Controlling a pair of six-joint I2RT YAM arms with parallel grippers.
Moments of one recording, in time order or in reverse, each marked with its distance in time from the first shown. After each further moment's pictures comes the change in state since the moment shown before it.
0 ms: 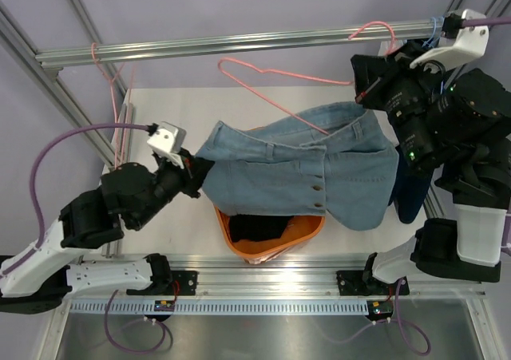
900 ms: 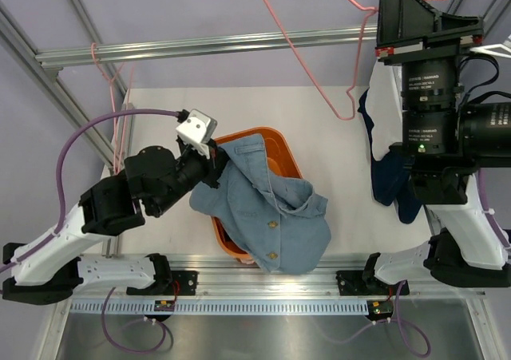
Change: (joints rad) left arm 0.002 0.148 0.132 0.058 0.031 0.125; right arm -0.043 -0.093 -0.390 1.175 -0.315 -0.222
